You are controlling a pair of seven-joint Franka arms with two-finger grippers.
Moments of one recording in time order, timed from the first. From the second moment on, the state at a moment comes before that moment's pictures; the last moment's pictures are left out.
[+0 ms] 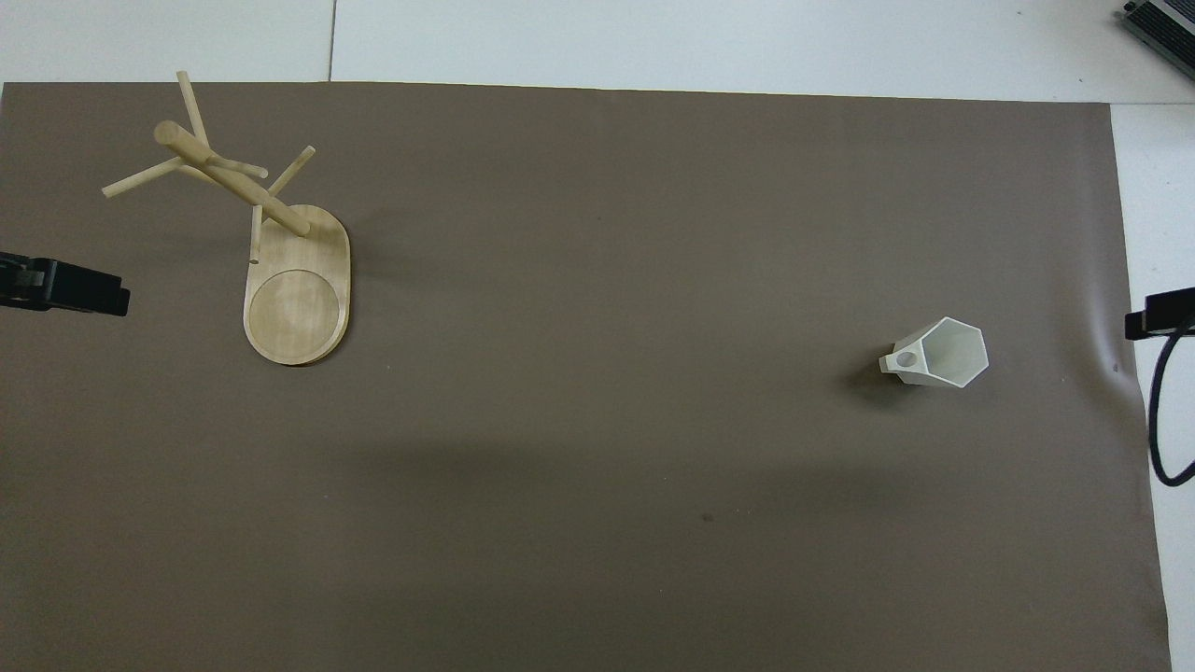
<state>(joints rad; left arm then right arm) -0.06 -0.05 -0.02 -1.56 0.01 1.57 0.09 -0.09 -0.07 -0.07 -1.63 0.02 1.57 -0.05</state>
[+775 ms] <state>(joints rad) -0.06 -0.05 -0.02 -1.56 0.01 1.57 0.09 -0.09 -0.08 -0.08 -1.64 0.01 1.57 -0.05</state>
